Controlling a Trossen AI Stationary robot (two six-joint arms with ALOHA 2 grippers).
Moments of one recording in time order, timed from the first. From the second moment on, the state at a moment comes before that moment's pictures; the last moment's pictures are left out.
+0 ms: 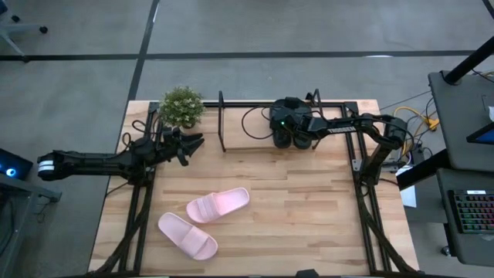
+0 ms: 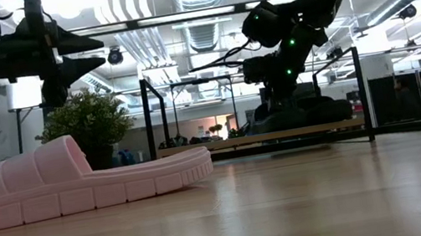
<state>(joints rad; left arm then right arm) 0.19 0.57 0.11 0.59 -0.22 -0.52 -0.41 1.71 0.93 0.01 0.62 -0.62</state>
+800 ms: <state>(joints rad) 0.19 0.57 0.11 0.59 -0.22 -0.52 -0.41 1.66 0.93 -0.15 0.54 -0.51</state>
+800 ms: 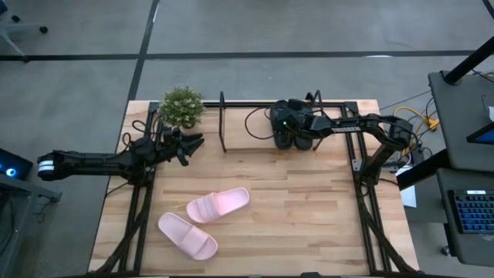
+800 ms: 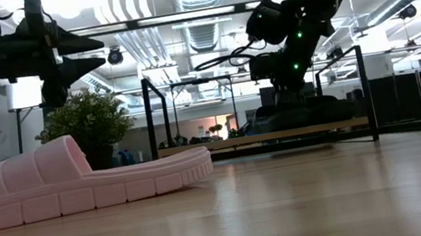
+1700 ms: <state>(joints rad) 0.19 0.57 0.11 0.59 -0.22 -0.52 -0.35 1.40 0.94 -0.27 0.49 -0.38</state>
